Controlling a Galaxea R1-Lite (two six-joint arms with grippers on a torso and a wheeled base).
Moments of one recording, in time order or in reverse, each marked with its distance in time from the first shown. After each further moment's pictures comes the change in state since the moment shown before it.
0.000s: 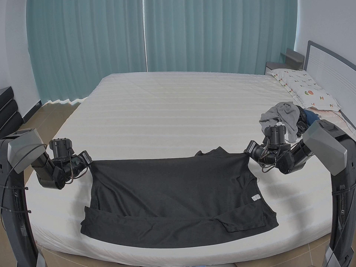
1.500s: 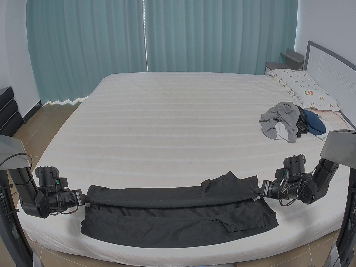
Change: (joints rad) left arm 0.047 -0.167 0.567 -0.097 -0.077 0.389; right arm -0.035 -0.187 0.644 -0.198 0.143 -0.307
